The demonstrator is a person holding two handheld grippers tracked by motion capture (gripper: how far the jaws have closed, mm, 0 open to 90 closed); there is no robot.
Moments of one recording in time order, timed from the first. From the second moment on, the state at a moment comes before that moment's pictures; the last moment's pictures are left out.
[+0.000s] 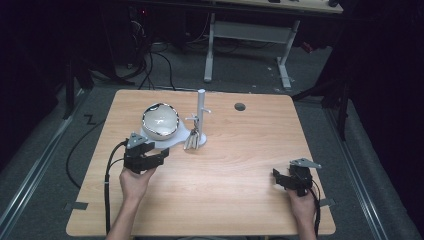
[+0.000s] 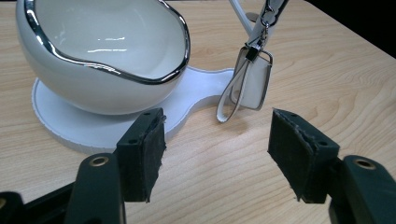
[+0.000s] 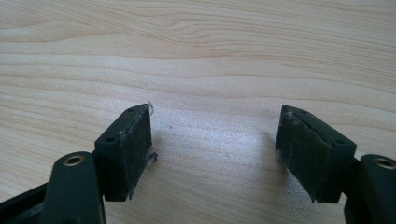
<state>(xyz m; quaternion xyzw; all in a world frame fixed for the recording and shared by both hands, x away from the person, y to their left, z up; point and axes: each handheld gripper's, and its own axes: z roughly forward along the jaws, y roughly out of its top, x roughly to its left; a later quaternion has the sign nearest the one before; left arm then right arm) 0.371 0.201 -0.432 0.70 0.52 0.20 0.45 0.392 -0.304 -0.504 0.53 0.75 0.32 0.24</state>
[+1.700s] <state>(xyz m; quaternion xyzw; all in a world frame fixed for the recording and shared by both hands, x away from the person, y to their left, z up) 0.334 0.221 -0.459 0.69 0.54 0.19 0.45 0.392 -0.304 -0.504 0.53 0.75 0.32 0.24</state>
